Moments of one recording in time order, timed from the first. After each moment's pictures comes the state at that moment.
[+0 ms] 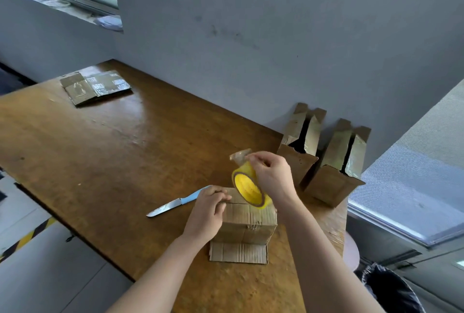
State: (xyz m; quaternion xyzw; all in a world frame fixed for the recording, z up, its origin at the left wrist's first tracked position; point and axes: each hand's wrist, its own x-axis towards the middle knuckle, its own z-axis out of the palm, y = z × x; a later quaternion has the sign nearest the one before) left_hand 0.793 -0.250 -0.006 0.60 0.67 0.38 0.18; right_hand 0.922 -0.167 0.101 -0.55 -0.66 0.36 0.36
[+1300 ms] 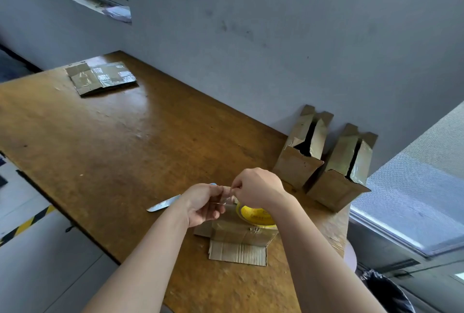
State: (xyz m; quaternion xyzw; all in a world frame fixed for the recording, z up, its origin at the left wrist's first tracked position) left_hand 0.771 -0.240 0.058 0.14 0.57 0.44 0.68; right_hand 0.899 -0.170 0.100 -0.46 -0.88 0.12 -0.07
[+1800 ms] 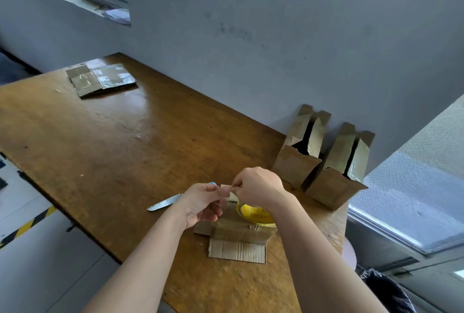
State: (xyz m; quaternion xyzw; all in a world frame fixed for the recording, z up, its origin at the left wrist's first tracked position) left_hand 0.768 -0.250 0.050 0.24 0.59 0.44 0.64; right_hand 0.903 -0.172 0.099 -0.45 -0.88 0.11 -0.06
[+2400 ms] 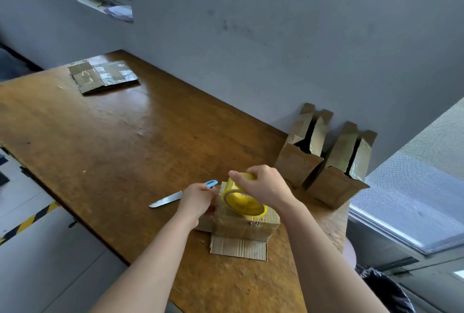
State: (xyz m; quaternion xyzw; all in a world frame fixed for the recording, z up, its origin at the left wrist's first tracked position) left_hand 0.773 -0.240 0.020 0.23 0.74 0.42 0.48; right_hand 0.918 -0.173 0.088 -0.54 -0.80 0.26 0.09
